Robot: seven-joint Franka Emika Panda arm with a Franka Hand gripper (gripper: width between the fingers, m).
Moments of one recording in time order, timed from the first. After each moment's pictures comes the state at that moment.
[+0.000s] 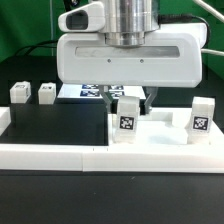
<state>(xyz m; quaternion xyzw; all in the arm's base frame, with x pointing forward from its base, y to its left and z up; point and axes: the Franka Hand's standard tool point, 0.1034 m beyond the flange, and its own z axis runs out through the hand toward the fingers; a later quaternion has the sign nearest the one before) 0.618 0.007 0.068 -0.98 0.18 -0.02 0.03</state>
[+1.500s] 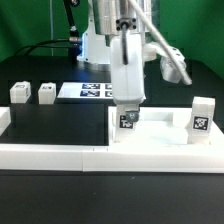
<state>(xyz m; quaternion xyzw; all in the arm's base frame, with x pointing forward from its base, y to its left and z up) 0.622 0.015 0.066 -0.63 0.77 0.01 0.07</state>
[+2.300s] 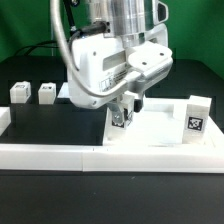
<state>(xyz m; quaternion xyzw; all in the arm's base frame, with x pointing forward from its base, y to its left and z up) 0.624 0.008 0.068 -0.45 0.89 0.05 0.04</state>
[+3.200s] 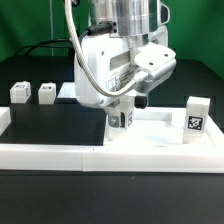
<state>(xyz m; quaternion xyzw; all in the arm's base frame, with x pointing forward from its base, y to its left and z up) 0.621 0.010 0.066 -0.47 0.88 0.03 0.04</state>
